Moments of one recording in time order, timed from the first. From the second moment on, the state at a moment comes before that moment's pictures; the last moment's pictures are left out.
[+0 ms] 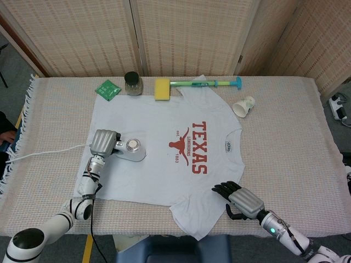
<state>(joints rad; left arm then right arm) -0.80 -1.92 -0.27 -0.60 1.27 0.96 0.04 0.51 -1.26 -0.16 -1.62 -1.63 0.93 0.11</state>
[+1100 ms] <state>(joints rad) -0.68 -1.86 -0.34 -0.34 1.16 0.92 -0.18 0.51 -1.24 -0.16 -1.67 -1.62 0.93 0.06</state>
